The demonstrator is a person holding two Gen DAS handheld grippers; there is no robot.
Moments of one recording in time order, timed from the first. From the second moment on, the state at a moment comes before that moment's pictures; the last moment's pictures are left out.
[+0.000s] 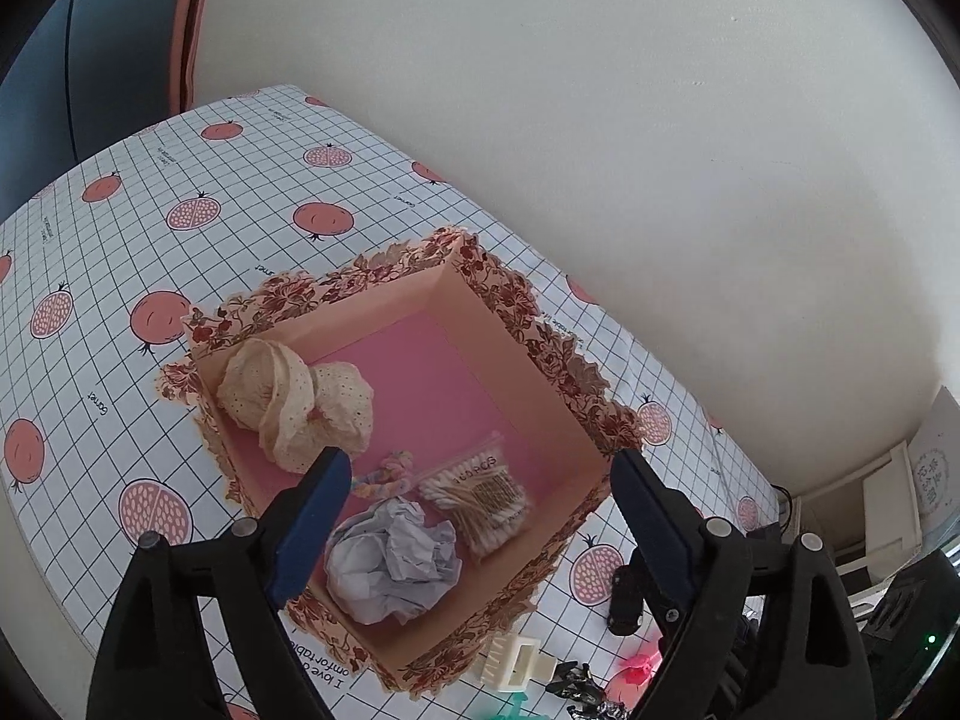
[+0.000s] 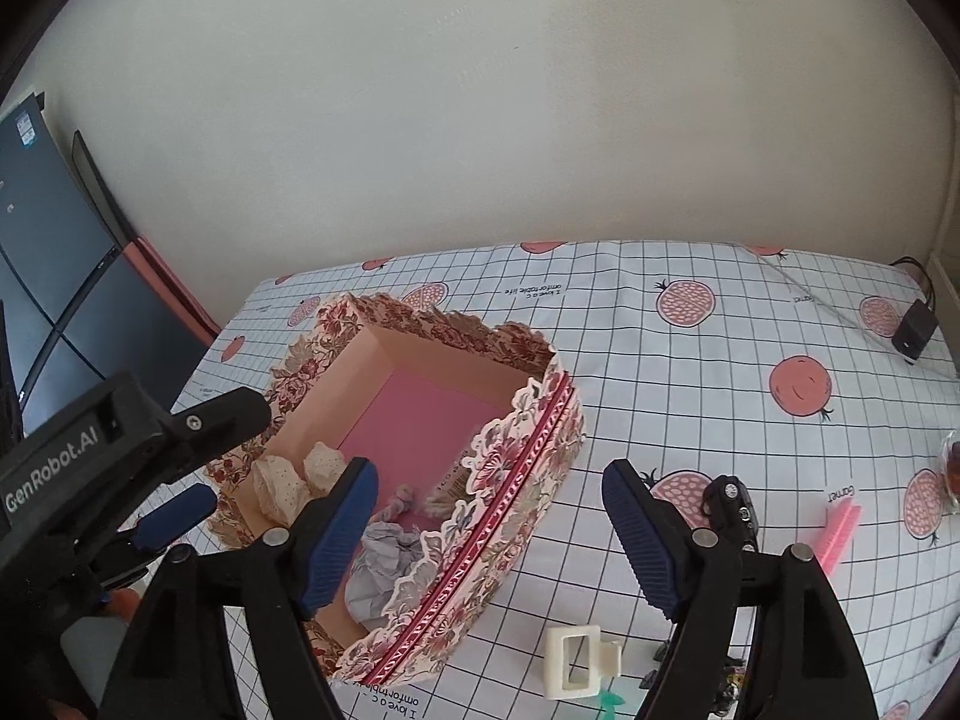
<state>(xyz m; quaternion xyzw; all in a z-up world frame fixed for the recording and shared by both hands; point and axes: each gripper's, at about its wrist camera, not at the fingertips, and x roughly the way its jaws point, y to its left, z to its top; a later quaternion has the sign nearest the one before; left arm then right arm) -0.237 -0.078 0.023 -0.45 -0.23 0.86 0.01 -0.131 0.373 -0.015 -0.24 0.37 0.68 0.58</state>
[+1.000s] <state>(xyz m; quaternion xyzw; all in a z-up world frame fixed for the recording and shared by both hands) -0.204 -0.004 0.057 -0.40 -0.19 0.90 0.02 0.006 0.337 0.054 -0.13 0.36 0.60 0.70</state>
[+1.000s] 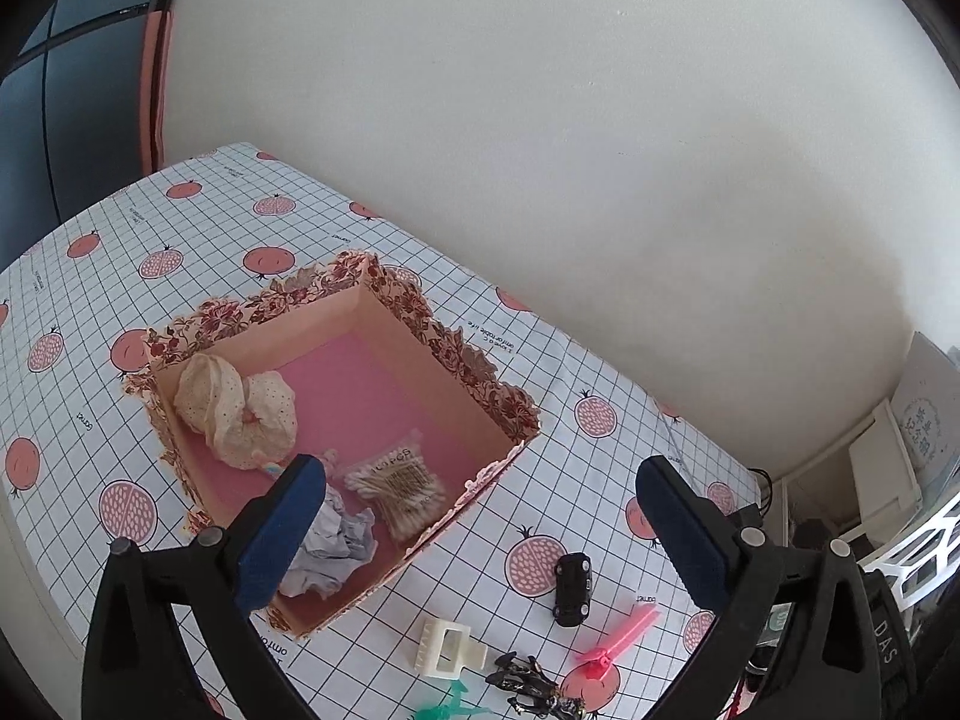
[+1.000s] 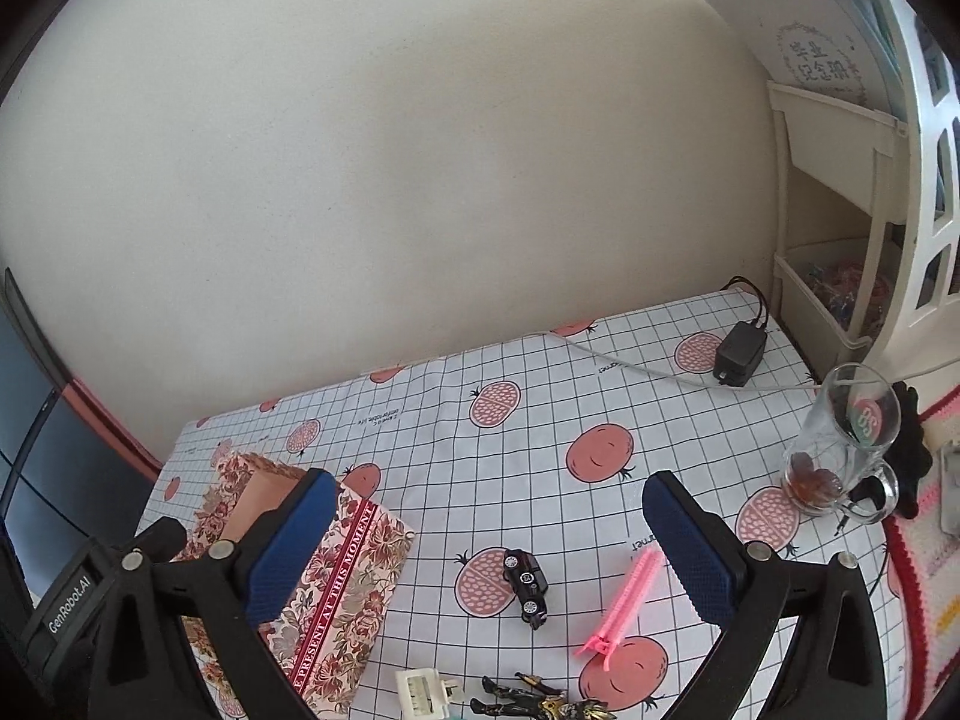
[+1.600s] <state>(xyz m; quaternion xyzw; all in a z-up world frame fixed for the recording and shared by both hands) -0.186 0.065 0.059 -0.38 -0.16 0.91 0.11 0.059 0.309 0.080 -0.06 0.35 0.63 0.69</state>
